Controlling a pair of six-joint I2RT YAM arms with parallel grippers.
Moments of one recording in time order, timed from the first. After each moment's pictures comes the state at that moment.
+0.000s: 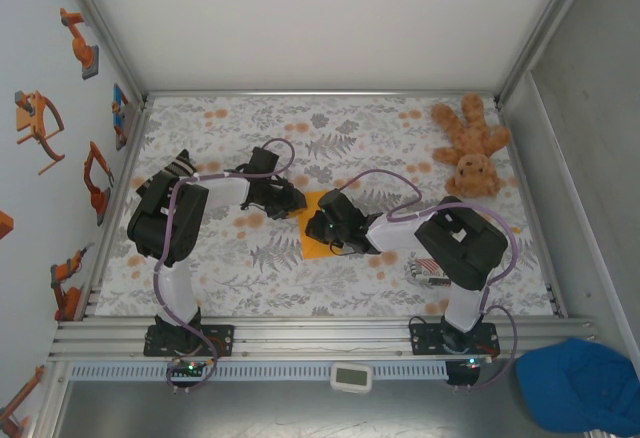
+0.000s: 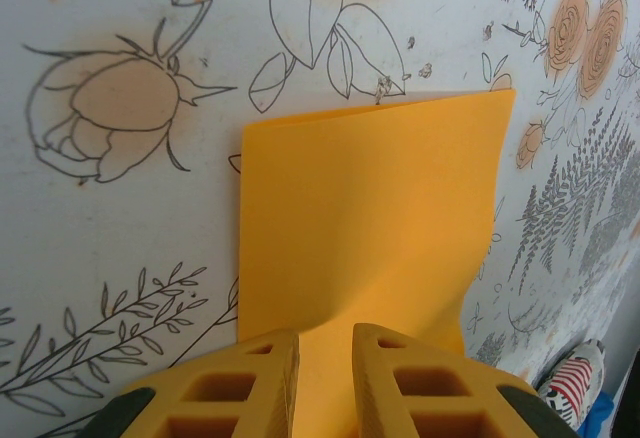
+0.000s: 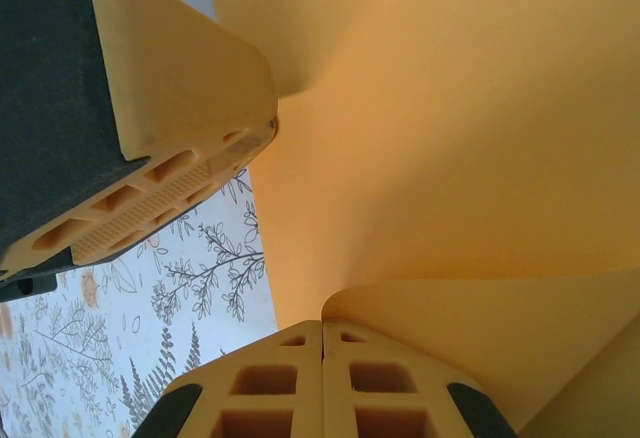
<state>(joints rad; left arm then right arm) -0.50 1.93 1.06 -0.25 0.53 -0.75 0.86 1.82 0.83 0.20 -0.12 1.11</state>
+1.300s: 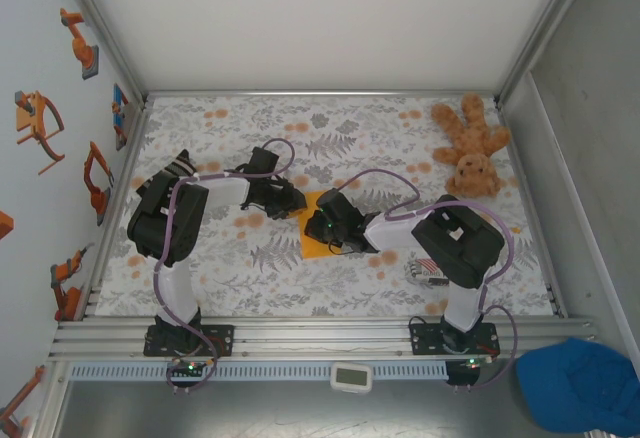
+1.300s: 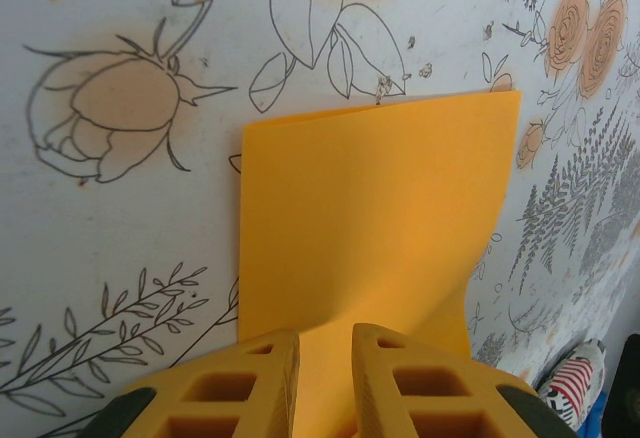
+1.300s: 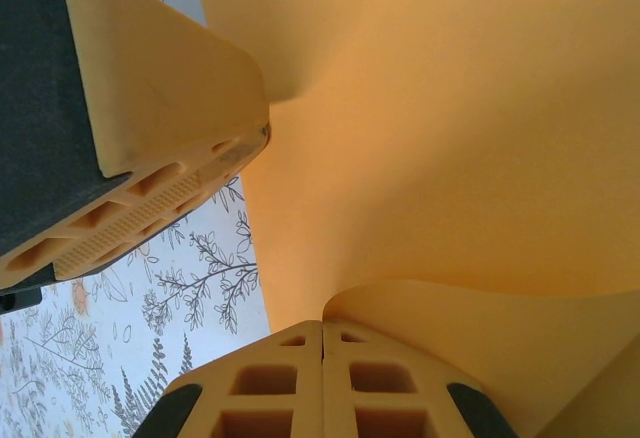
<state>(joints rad) -0.50 1.93 1.06 -0.25 0.53 -0.75 0.86 1.84 0.85 0.19 -0.12 1.10</state>
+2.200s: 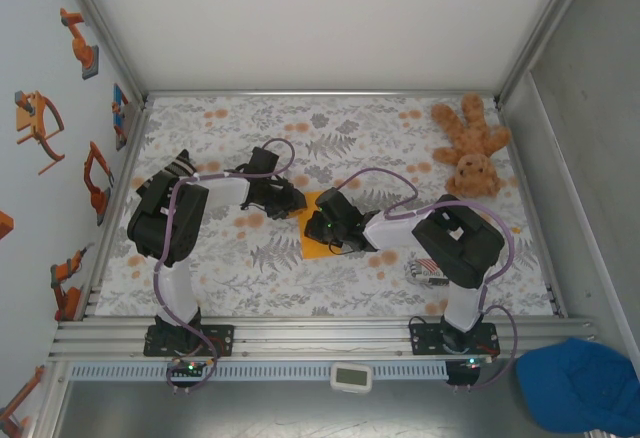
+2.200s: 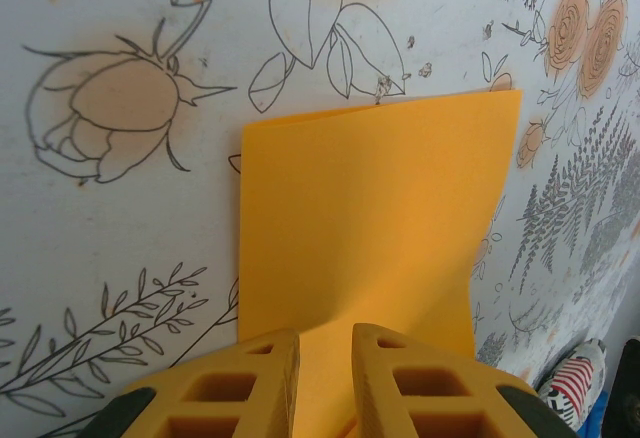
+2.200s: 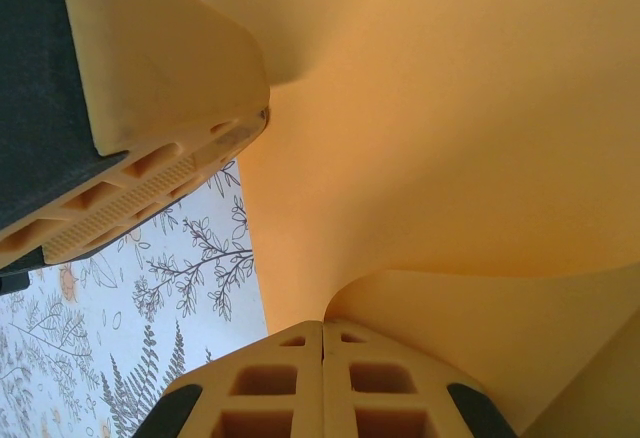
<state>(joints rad) -0.50 1.93 1.06 -0.25 0.53 -0.75 0.86 1.84 0.87 0.14 -0.13 1.08</state>
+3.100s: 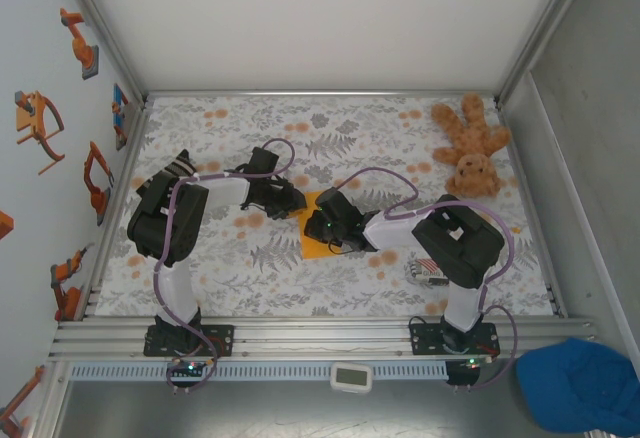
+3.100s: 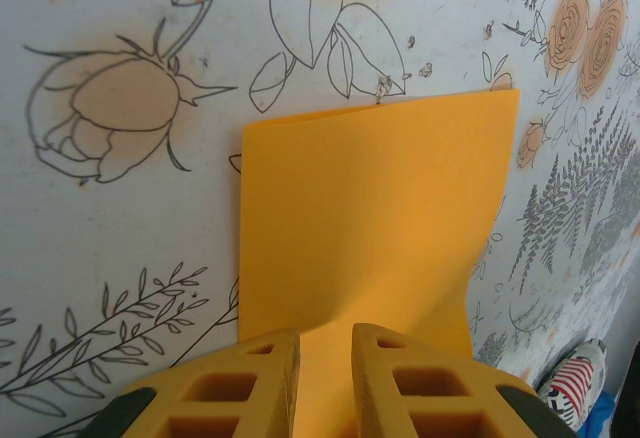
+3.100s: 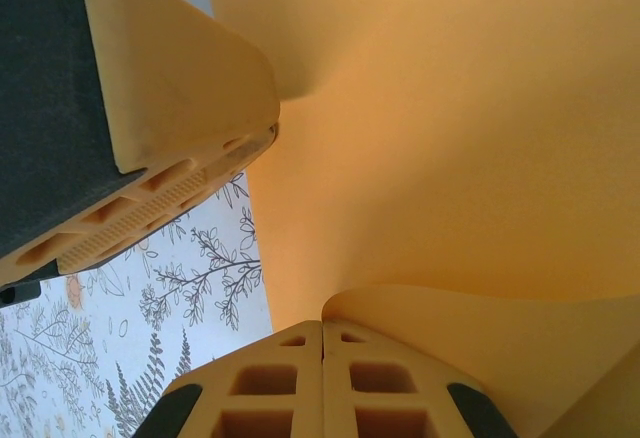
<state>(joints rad) -0.50 1.93 1.06 -0.25 0.53 -0.75 0.86 1.84 0.87 0.16 -0.12 1.08</state>
